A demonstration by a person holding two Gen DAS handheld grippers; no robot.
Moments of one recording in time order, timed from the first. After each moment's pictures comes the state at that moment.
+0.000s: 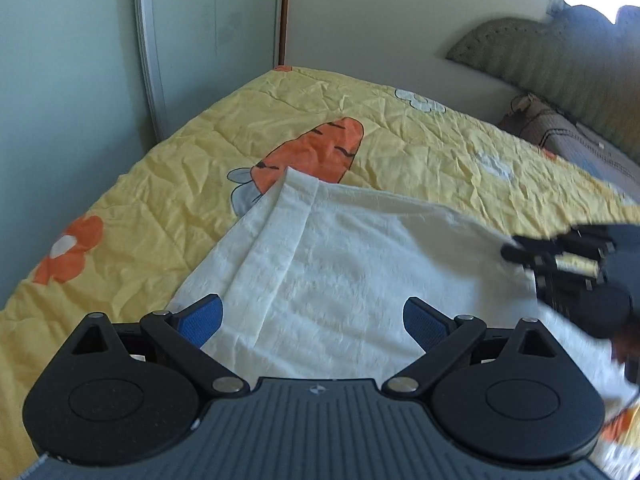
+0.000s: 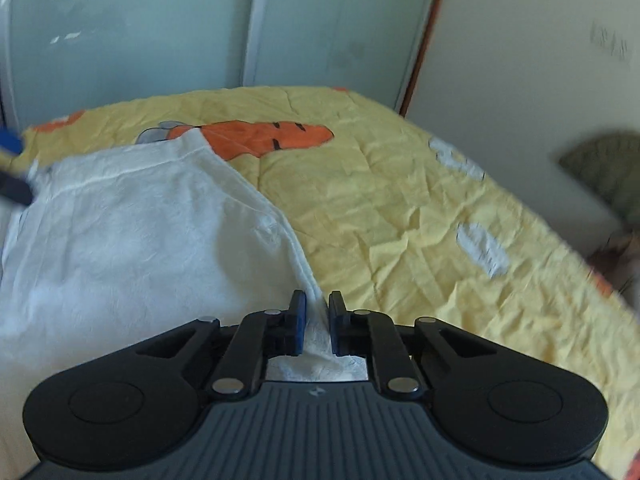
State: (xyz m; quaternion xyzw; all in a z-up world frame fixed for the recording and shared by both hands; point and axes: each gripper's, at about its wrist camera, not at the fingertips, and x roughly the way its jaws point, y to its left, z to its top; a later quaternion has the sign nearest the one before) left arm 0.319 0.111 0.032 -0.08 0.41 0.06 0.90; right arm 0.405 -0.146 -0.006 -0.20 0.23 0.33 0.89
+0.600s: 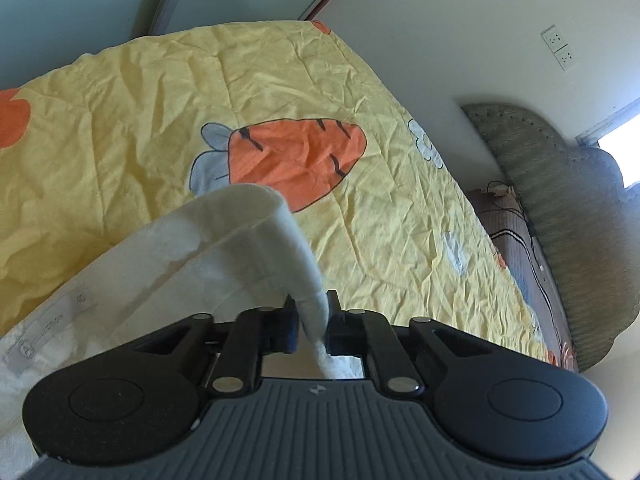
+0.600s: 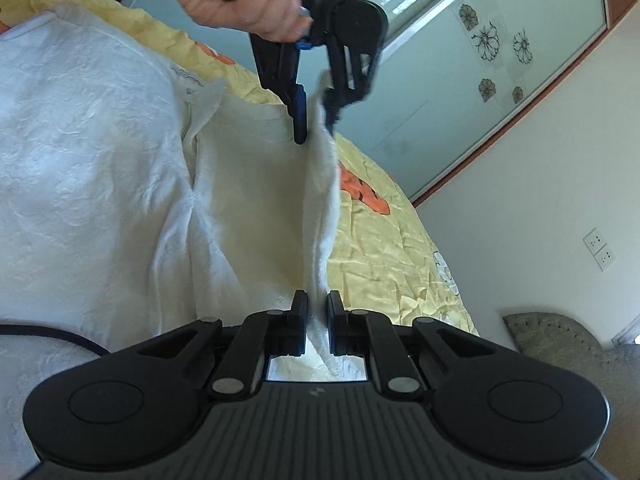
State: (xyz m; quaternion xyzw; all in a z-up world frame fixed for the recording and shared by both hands) left arm 0.368 0.164 0.015 -0.35 0.43 0.03 0.83; right arm 0.252 -0.133 -0.033 -0.39 0.07 0.32 0.86
